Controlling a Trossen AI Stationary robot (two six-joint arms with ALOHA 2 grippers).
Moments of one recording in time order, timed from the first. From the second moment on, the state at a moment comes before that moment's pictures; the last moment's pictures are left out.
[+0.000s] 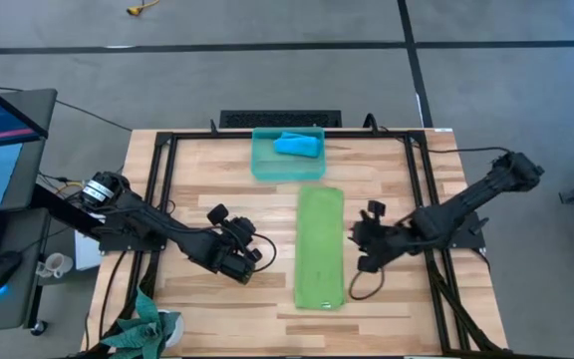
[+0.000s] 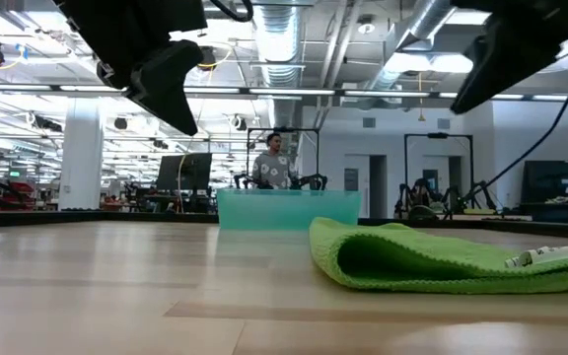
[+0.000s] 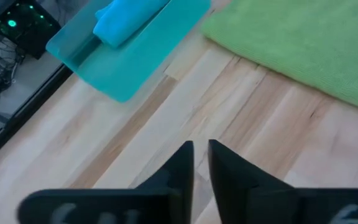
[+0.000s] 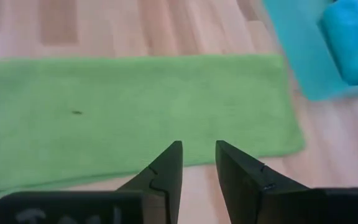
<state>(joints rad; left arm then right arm) -0.44 1.64 1.07 -0.82 -0.89 -0.95 0.50 1.23 0.85 -0.71 0.53 0.45</state>
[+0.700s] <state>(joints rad) -0.44 1.64 1.07 -0.25 -0.69 -0.46 0.76 1.35 0.76 -0.30 0.55 0.30</state>
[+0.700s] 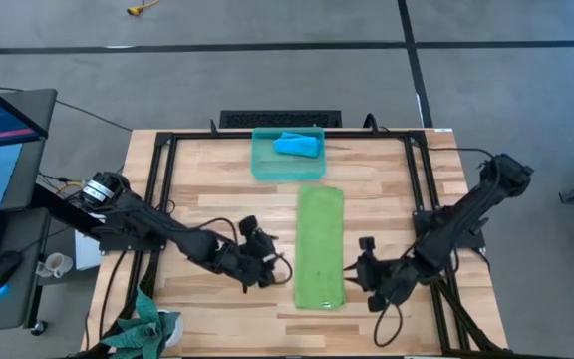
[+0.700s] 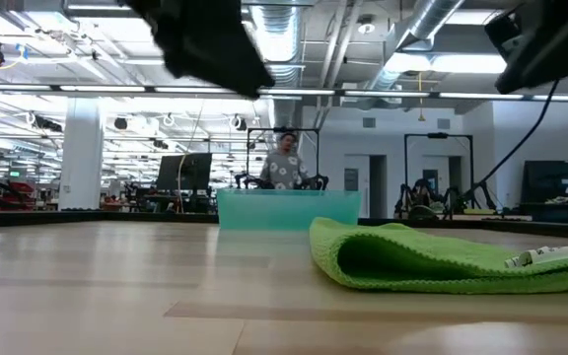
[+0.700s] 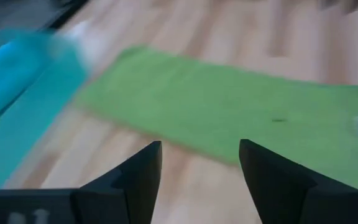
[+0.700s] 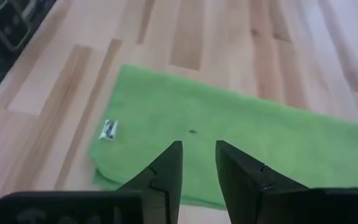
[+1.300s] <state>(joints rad) -0.51 1.84 1.08 0.09 -0.49 -0.20 0.80 1.49 0.83 -0.18 0.54 0.18</state>
